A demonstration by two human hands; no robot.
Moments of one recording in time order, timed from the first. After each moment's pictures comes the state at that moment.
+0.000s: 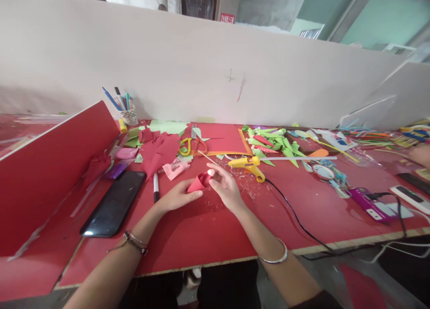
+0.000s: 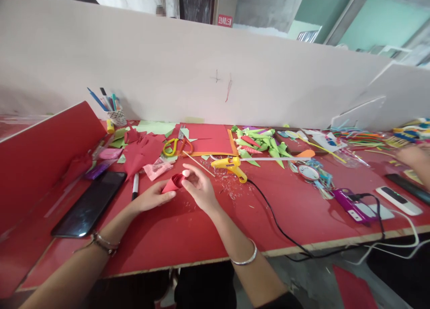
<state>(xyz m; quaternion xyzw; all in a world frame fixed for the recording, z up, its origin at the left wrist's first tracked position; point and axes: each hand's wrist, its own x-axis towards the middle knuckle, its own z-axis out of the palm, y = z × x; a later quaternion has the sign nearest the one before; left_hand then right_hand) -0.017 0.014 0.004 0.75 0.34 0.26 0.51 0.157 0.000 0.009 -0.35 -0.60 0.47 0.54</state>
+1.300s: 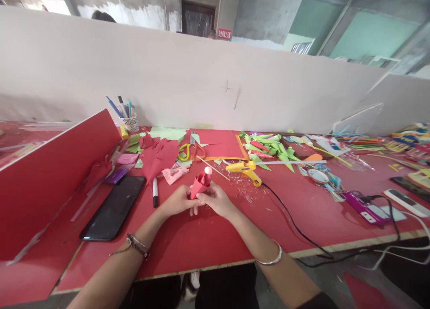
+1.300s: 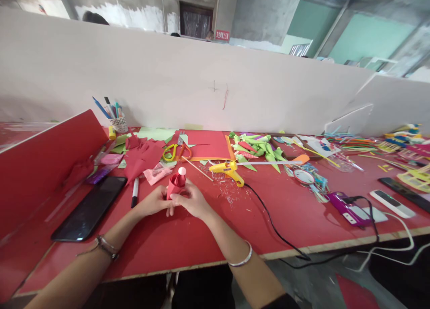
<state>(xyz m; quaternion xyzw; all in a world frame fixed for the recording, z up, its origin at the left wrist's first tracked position) -0.009 0.011 -0.001 0.69 0.32 0.24 0.60 0.146 -0.006 0.004 -0.32 -0.62 0.58 0.43</state>
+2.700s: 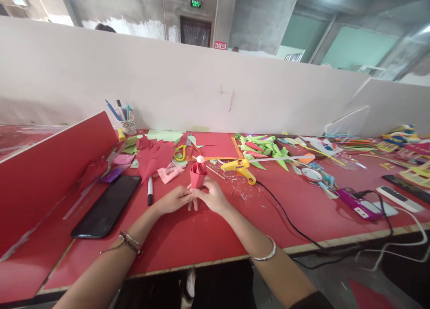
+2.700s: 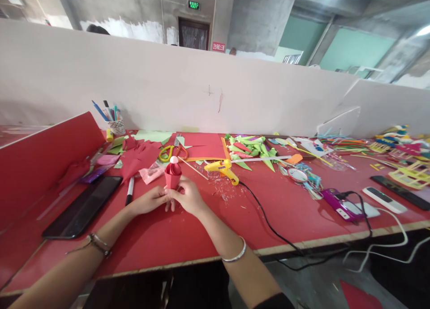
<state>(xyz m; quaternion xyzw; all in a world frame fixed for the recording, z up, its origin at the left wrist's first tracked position) -0.010 0.016 -0.007 0.81 0.26 0.20 0.48 0.148 -0.006 0.005 -0.36 -0.70 0.42 0.46</state>
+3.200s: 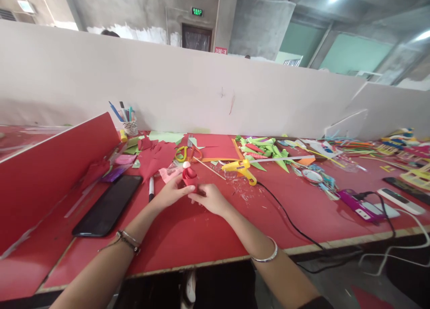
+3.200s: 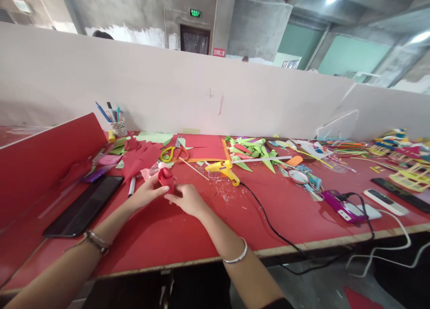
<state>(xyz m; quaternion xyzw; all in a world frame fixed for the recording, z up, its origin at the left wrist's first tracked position) -0.014 0.019 -0.003 0.72 0.36 0.39 0.45 0.150 -0.006 -0.005 -0.39 -0.72 0.46 0.34</state>
